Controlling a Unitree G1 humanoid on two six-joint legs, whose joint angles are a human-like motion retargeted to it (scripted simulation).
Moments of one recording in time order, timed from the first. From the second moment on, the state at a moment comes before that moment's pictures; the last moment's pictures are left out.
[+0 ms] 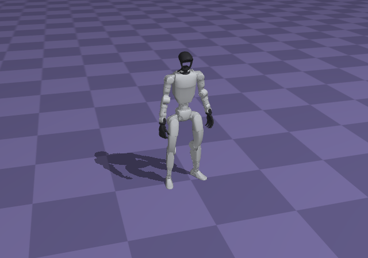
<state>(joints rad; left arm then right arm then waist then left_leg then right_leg) -0.01 0.18 0.59 1.36 0.21 0.03 -0.13 -0.16 -0.22 -0.20 1.43 -0.65 -0.18 0.01 -0.09 0.00 0.13 0.02 0.10 0.36 0.00 -0.03 -0.07 0.01 -0.14 -0.30 0.00 -0.01 0.11</state>
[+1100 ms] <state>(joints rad) -0.76 0.45 0.31 1.17 0.19 -0.15 -0.16 -0.83 -0.26 -0.03 1.16 -0.51 -0.39 0.16 -0.06 0.01 0.28 -0.87 0.34 0.25 1.00 -0.37 -0.07 -0.83 -0.20 -0.23 0.91 -0.33 0.07</state>
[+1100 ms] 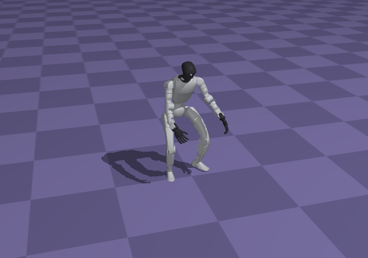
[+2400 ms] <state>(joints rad) -0.79 0.27 0.22 1.26 0.20 -0.11 -0.14 -0.76 -0.17 -0.07 1.10 -0.53 -0.29 0.15 -0.02 -0.03 0.18 -0.99 0.26 0.19 1.21 -0.49 -0.08 -0.97 -0.29 -0.21 1.13 -0.44 0.07</state>
